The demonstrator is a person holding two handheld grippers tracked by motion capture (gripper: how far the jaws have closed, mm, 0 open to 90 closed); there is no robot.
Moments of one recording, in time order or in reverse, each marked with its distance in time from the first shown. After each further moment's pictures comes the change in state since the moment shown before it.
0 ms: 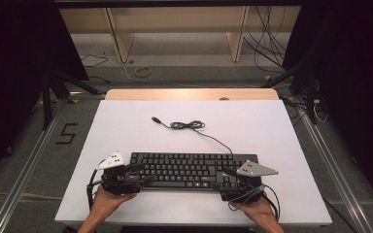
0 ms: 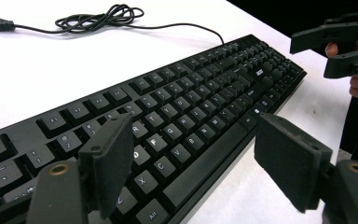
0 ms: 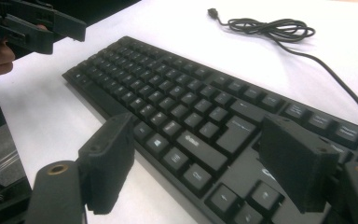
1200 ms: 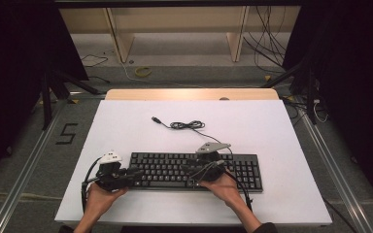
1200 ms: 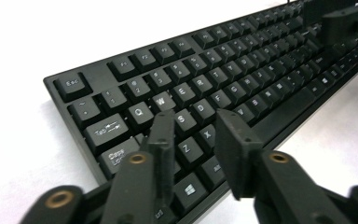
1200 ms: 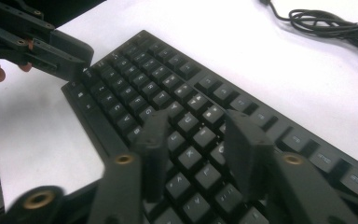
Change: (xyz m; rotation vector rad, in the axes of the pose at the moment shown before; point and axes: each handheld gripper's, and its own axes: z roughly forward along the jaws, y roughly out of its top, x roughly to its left) left arm 0.021 -0.004 -0.005 0.164 0.160 -0.066; right arm 0.020 0.052 0.094 0.163 0.064 -0.013
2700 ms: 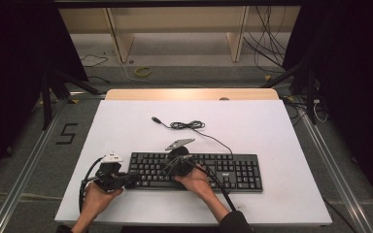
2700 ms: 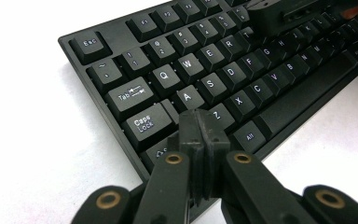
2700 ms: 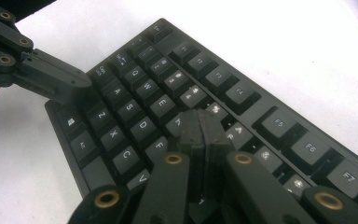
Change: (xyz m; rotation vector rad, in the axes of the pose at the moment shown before) left arm 0.010 -0.004 0.005 0.122 0.045 0.012; right arm 0.025 0.025 0.079 0.113 0.023 -0.024
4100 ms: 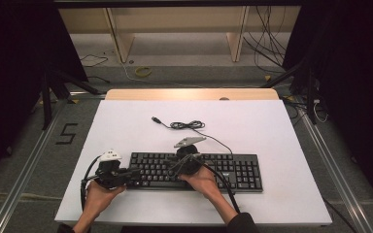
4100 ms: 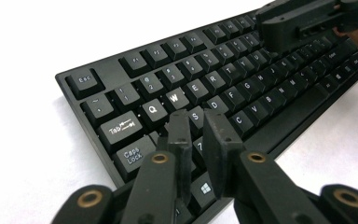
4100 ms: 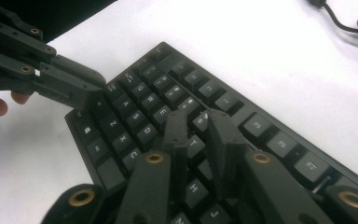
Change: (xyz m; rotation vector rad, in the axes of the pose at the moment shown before) left arm -0.002 0.006 -0.004 -0.101 -0.037 -0.012; right arm -0.009 -0.004 -0.027 -0.080 0.027 0.030
